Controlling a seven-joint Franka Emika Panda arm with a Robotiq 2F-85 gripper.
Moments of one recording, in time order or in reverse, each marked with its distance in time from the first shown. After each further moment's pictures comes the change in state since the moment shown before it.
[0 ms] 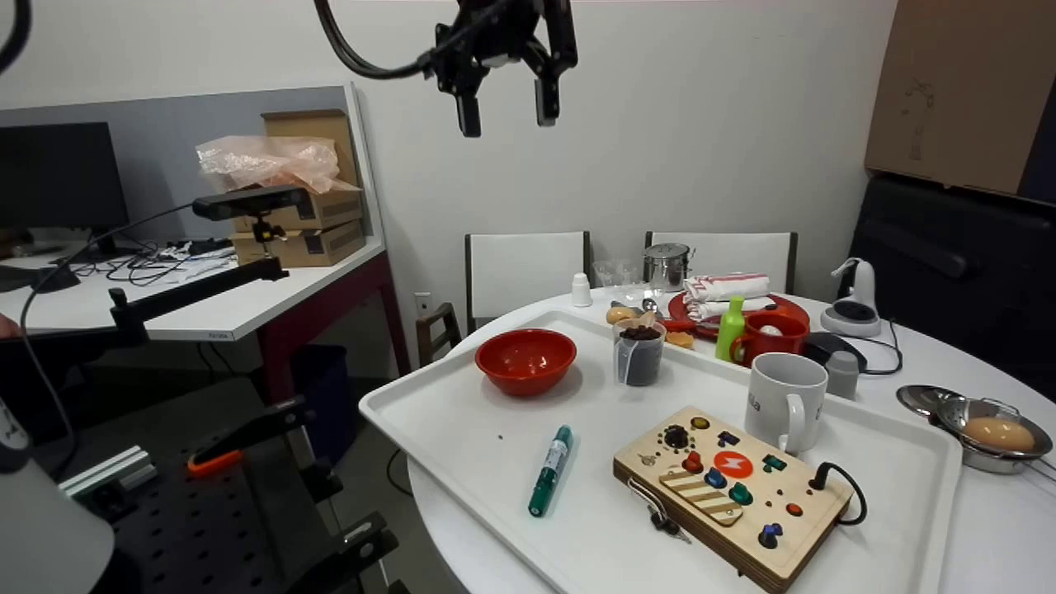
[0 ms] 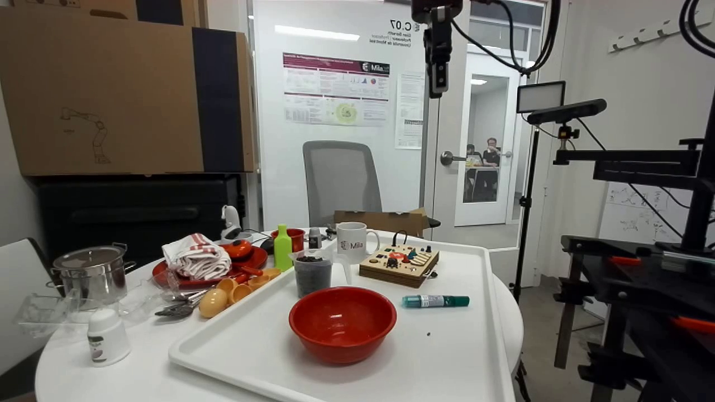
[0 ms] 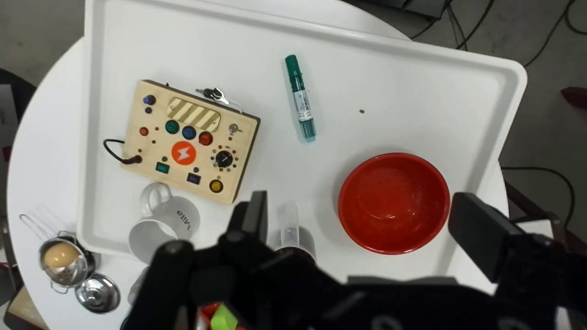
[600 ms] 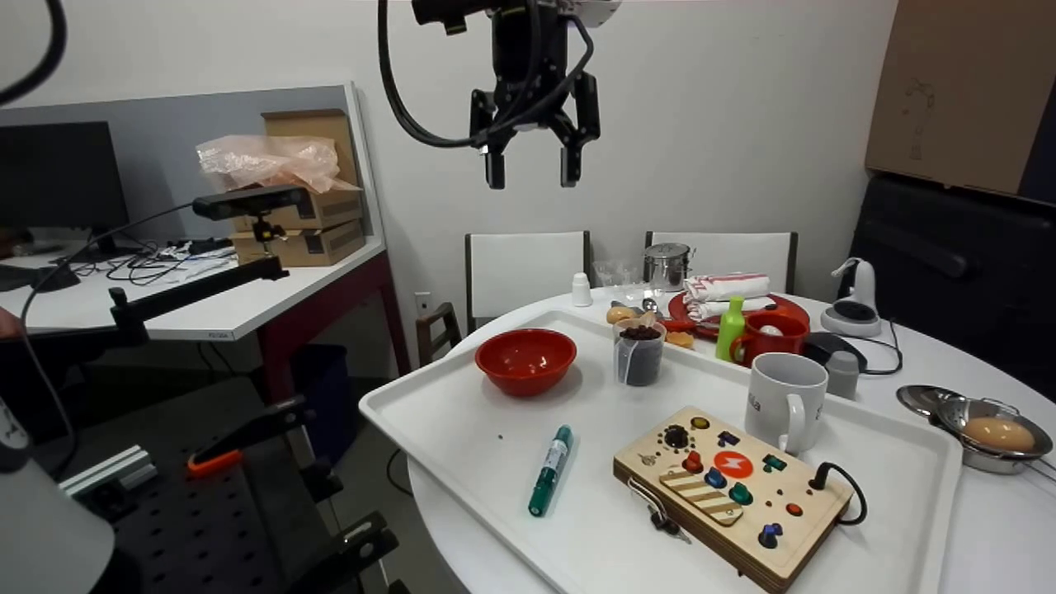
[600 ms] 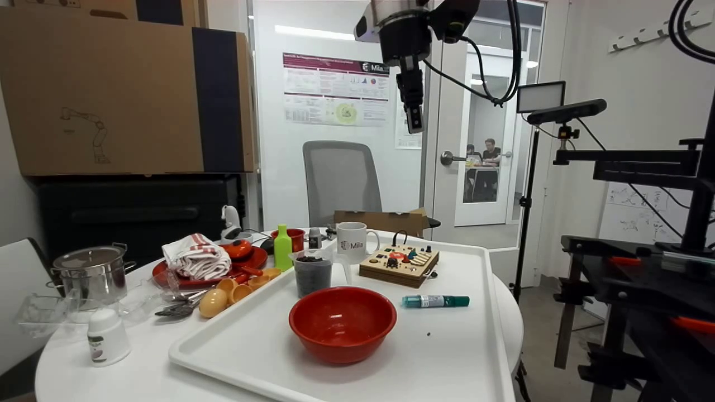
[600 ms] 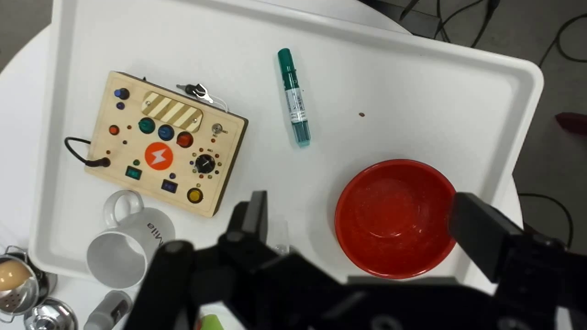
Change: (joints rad) arm 0.003 0.231 0.006 0.113 -0.001 0.028 -0.010
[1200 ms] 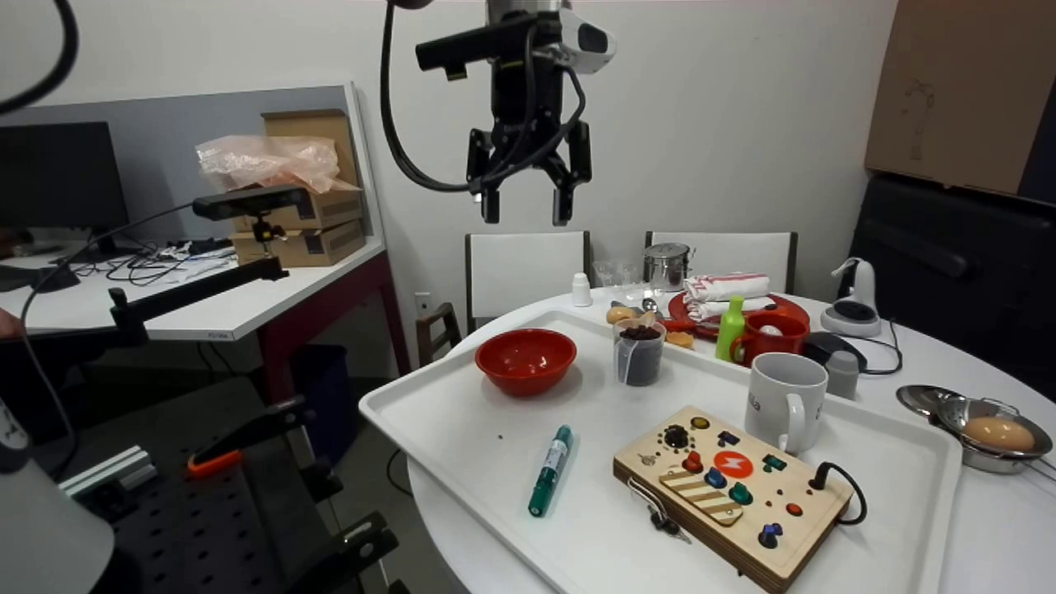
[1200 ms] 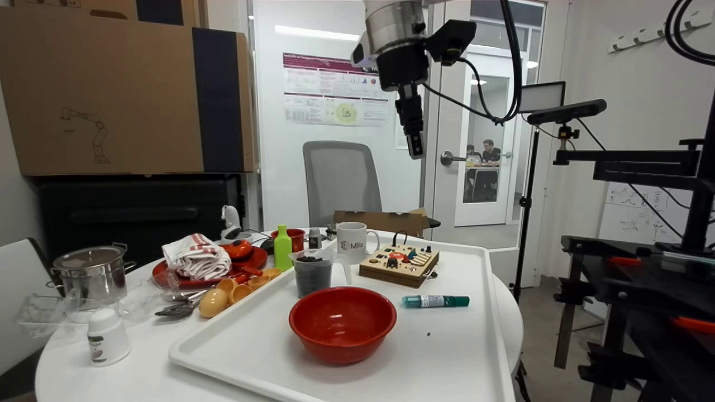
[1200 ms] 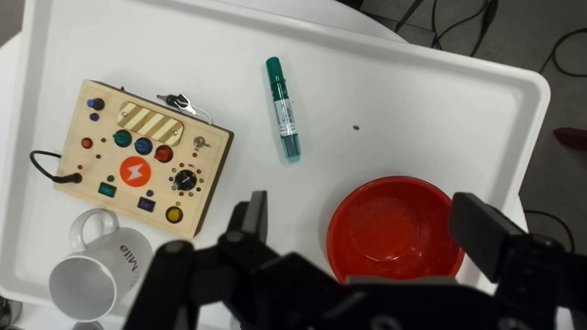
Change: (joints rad) arm 0.003 0.087 0.015 -0.007 -0.002 0.050 0.018
